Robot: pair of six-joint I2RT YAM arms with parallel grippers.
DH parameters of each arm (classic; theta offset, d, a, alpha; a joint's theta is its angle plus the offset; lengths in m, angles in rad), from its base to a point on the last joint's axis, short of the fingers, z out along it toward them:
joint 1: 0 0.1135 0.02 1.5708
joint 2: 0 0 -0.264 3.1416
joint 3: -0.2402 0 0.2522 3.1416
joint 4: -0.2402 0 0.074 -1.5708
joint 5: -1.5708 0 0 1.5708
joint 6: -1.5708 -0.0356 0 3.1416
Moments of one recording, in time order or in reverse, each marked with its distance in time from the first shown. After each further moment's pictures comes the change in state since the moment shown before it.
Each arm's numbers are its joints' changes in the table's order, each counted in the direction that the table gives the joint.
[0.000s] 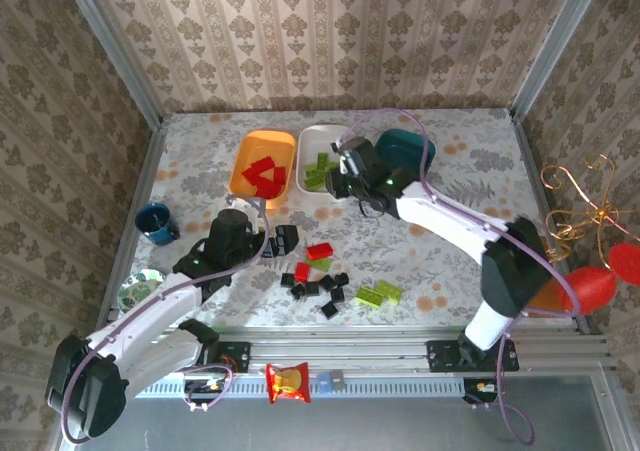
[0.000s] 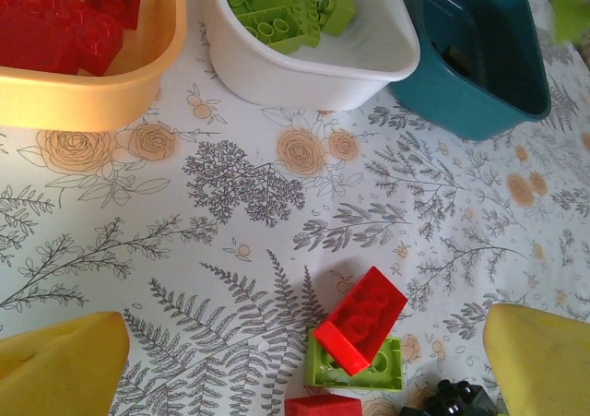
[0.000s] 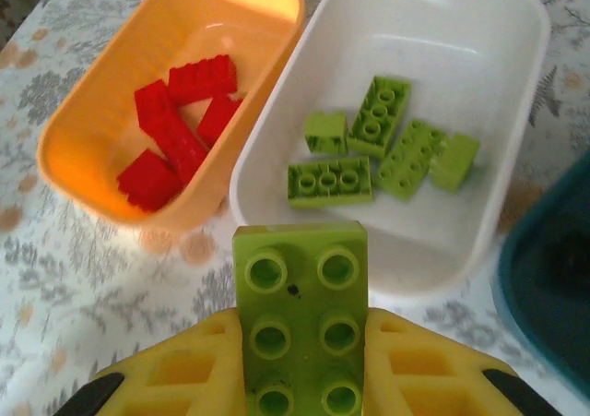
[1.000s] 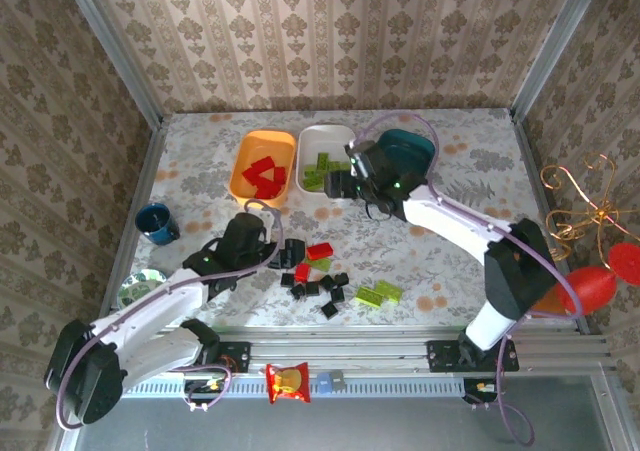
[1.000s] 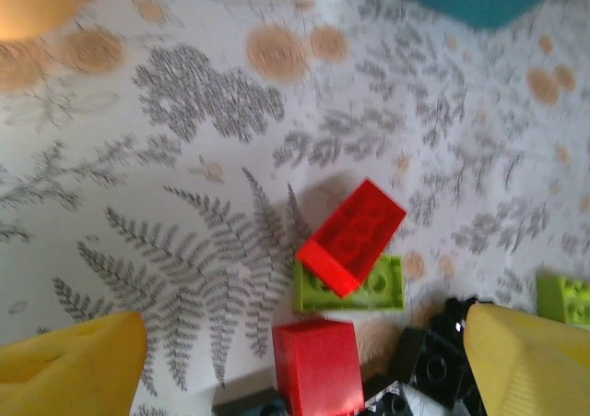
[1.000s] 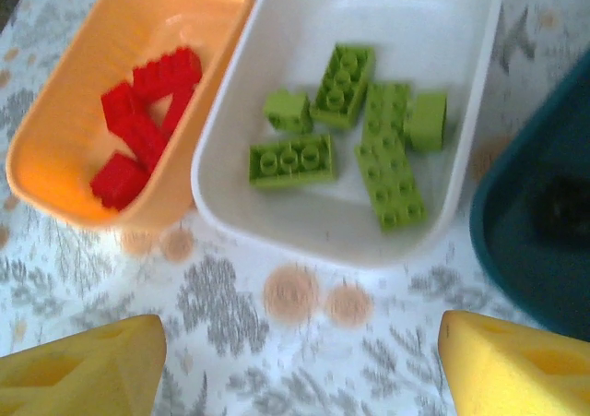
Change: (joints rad) left arm -0.119 -0.082 -0.042 -0.129 0.009 -0.039; right arm -0.023 0.109 0.185 0.047 0.023 -0.106
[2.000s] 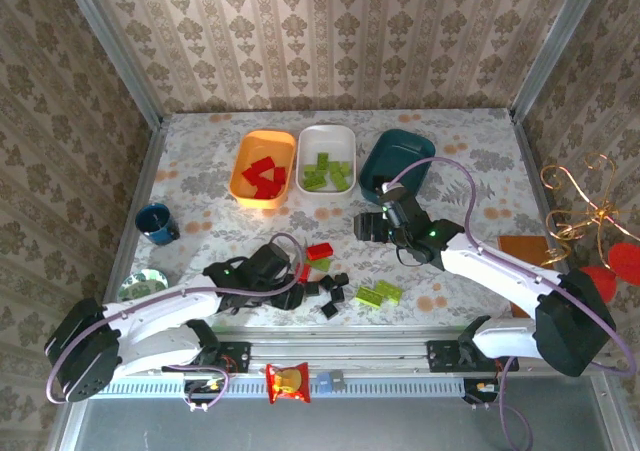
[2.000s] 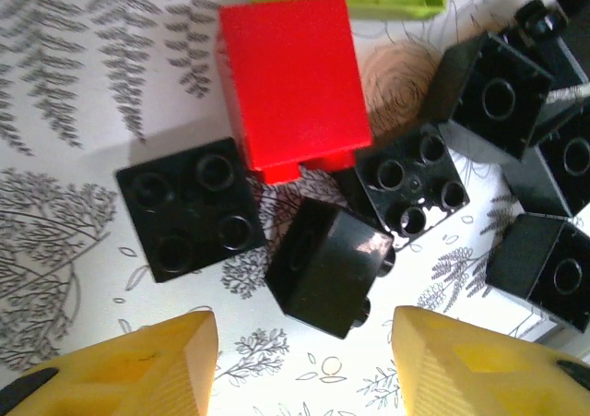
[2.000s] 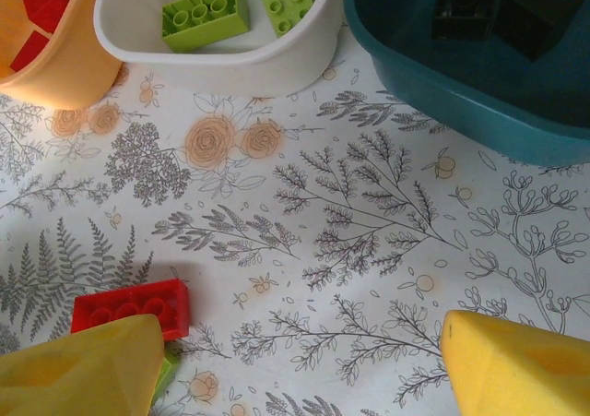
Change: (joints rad) left arm -0.248 -0.055 0.064 -0.214 0.018 0.062; right arm 0.016 0.342 0.397 0.004 -0.047 -0.078
